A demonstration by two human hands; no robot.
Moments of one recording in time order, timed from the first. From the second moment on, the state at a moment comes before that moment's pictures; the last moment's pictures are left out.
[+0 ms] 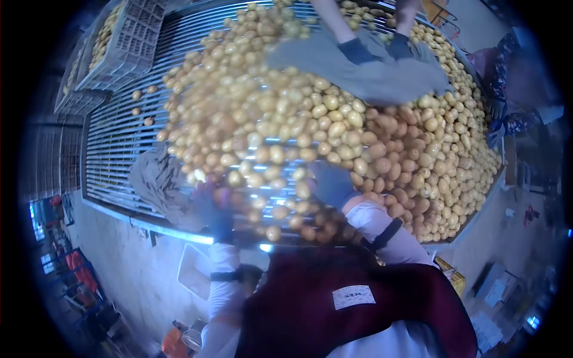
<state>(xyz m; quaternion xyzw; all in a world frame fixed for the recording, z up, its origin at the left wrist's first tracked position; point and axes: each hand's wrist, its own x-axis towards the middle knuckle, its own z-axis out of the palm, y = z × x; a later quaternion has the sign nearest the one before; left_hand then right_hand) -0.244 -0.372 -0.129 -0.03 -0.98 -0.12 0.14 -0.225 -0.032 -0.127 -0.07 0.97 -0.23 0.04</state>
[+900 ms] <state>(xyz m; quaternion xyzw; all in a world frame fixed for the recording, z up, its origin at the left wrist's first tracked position) -0.172 -0.380 -0.177 -0.09 -0.91 -0.40 -0.01 -0.146 -0.020 -0.124 -0.02 0.97 -0.19 0.13</state>
